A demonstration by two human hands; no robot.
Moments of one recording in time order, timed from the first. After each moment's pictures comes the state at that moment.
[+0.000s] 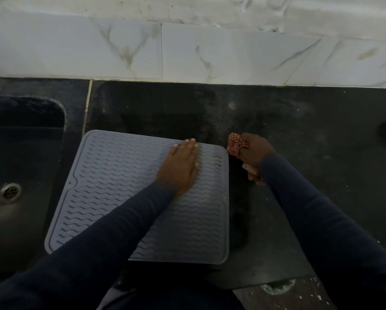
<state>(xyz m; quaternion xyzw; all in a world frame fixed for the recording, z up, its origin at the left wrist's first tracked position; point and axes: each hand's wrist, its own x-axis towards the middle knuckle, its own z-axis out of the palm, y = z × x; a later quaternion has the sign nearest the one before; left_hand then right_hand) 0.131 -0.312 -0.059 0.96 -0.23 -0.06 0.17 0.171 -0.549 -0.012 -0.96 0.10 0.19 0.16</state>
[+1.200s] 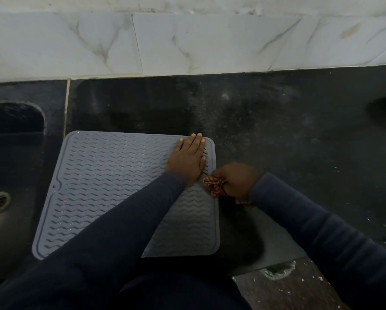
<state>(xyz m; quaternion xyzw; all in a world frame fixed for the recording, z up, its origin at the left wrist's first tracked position) 0.139 -0.371 -0.072 0.96 -0.26 -0.11 0.04 0.093 -0.530 0.007 -0.91 -0.13 0.38 0.10</state>
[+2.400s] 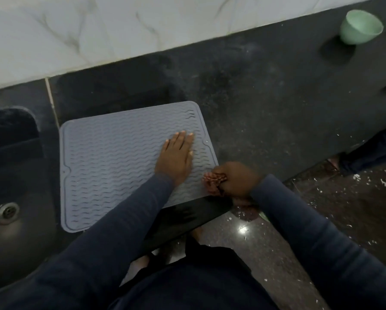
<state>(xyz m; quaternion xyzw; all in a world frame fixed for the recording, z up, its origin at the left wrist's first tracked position) 0.036 -0.312 -0.073 0.93 -0.31 -0.10 0.18 -0.064 -0.477 0.009 -0.92 0.04 0.28 0.26</state>
